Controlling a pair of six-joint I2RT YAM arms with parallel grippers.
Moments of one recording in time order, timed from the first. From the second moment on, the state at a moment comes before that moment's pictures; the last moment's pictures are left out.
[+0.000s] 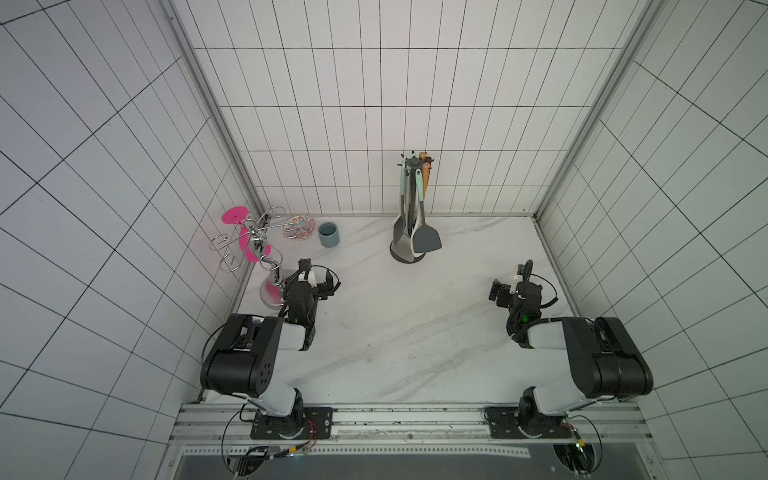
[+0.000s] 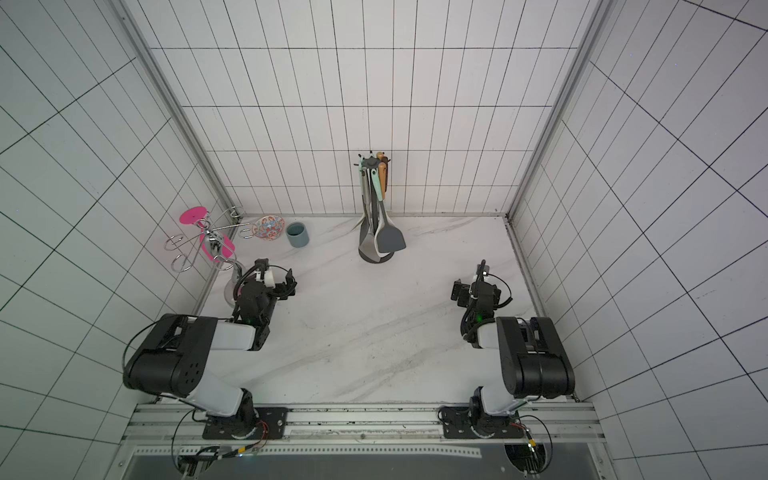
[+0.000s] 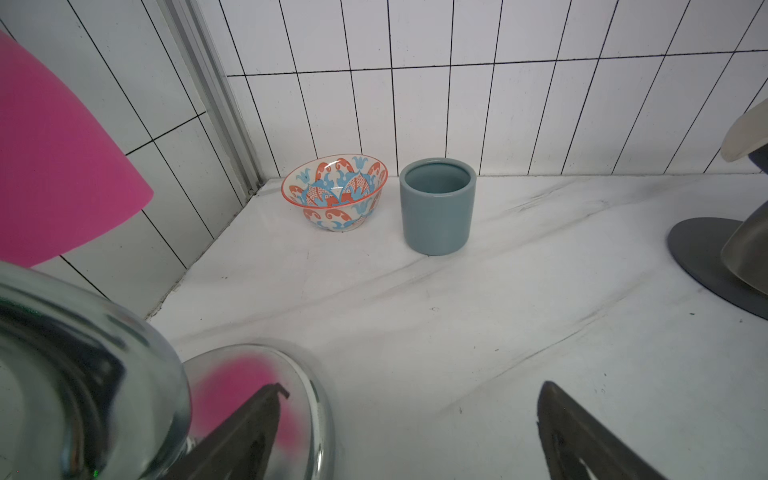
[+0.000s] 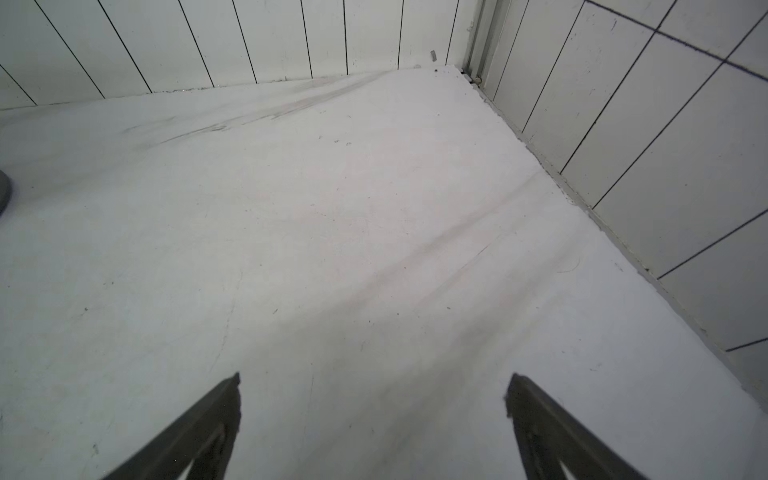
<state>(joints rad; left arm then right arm) -0.09 1.57 0.36 0.97 -0.18 0.00 0.00 1.54 0.36 0.76 0.22 0.07</state>
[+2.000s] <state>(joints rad) -0.57 1.08 0.40 0.78 -0.44 0.23 0.20 0.88 0.49 0.19 0.15 0.16</state>
